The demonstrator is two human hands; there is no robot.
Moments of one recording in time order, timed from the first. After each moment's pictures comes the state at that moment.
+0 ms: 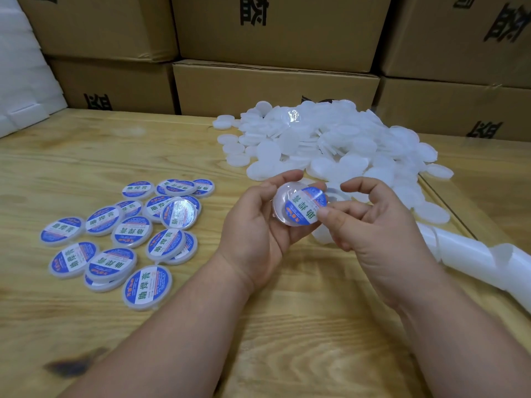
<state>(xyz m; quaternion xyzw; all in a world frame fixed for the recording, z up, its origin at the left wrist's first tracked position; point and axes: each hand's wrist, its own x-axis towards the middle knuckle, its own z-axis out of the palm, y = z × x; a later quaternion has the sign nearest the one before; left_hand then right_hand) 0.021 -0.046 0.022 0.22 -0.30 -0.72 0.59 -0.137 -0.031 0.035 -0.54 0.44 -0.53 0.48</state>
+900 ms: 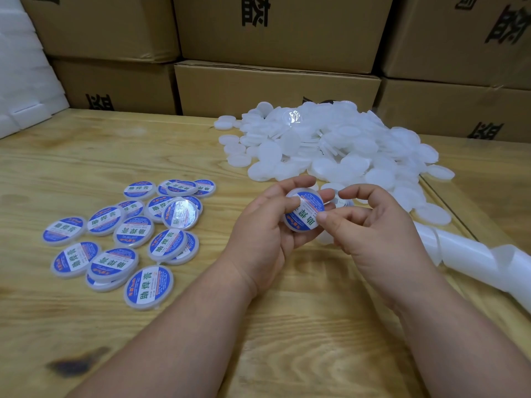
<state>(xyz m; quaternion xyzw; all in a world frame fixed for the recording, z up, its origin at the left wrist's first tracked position) 0.017 -0.047 0.015 0.24 -0.36 -0.69 0.58 -0.133 -0.029 0.034 -0.55 0.50 -0.51 0.43</state>
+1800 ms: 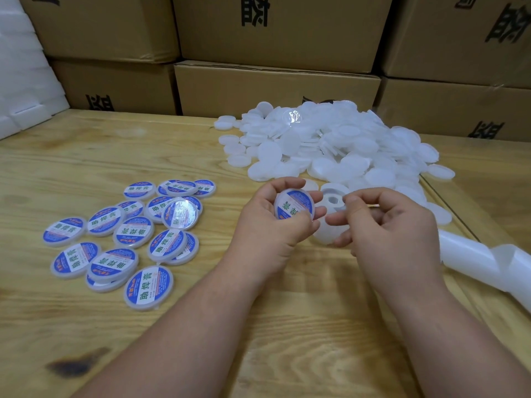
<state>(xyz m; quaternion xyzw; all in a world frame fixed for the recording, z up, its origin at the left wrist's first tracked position) 0.016 -0.048 0.004 0.36 -0.46 -0.55 0.60 -0.133 -0.028 0.030 -0.54 0.56 -0.57 0.28</state>
